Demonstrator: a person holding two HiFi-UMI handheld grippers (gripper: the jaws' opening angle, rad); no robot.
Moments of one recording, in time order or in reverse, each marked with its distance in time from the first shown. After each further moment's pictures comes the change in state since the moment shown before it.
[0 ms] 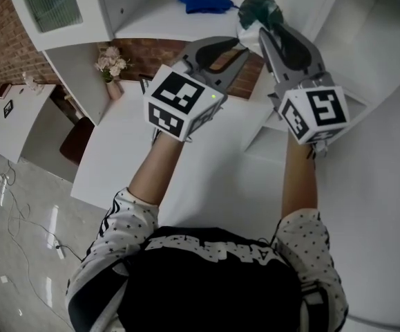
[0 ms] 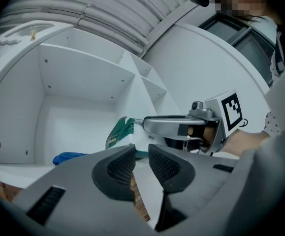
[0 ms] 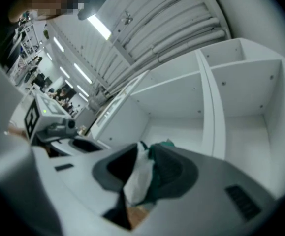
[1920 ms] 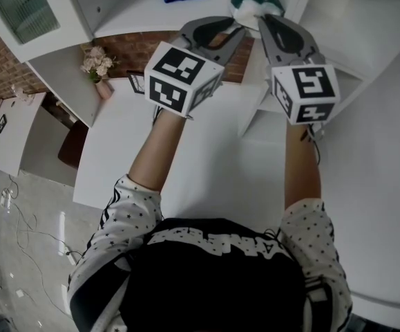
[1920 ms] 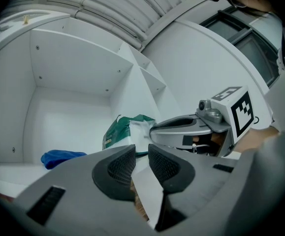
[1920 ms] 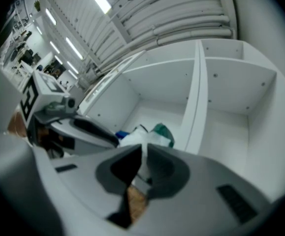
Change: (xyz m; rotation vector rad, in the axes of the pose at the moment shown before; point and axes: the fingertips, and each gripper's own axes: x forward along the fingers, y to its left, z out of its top) left arm 0.036 -0.007 -0.011 -0.004 0.037 -0.046; right arm -0.019 -0.031 -0.044 -0.081 0.226 -0.164
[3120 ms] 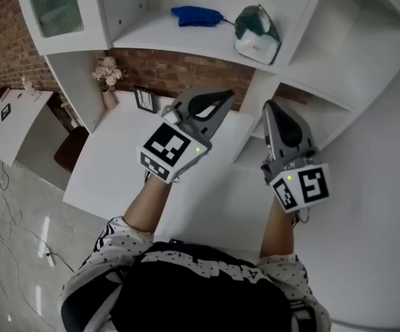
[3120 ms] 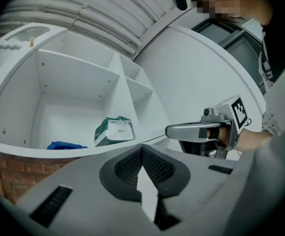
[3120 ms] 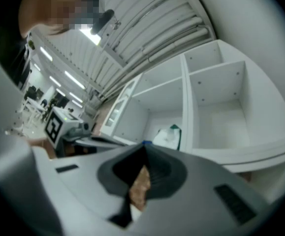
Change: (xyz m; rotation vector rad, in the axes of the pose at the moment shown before) left arm -0.067 -0.070 -0.009 0.016 -0.042 -0.029; right arm -0.115 0.051 -0.006 0.237 -0.167 0.135
